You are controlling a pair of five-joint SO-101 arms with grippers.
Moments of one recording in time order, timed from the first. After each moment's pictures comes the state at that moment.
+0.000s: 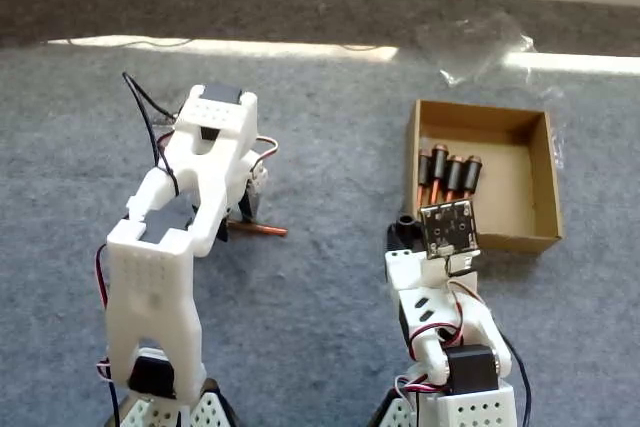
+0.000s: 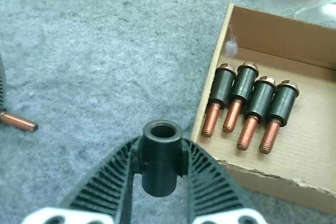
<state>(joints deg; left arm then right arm) 2.1 40.0 -11.6 97.3 66.2 -12.8 -104.6 89.9 52.2 7.0</state>
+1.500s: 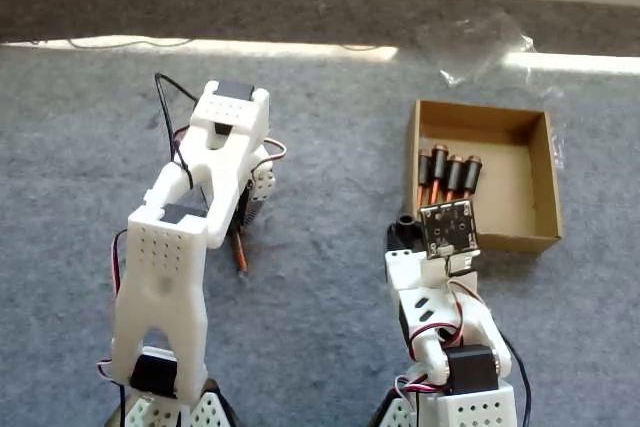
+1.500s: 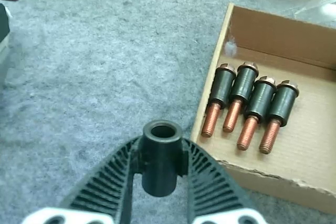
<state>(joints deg) 2.7 47.6 -25.7 99.7 37.3 -12.8 -104.6 89.9 52.2 7.0</state>
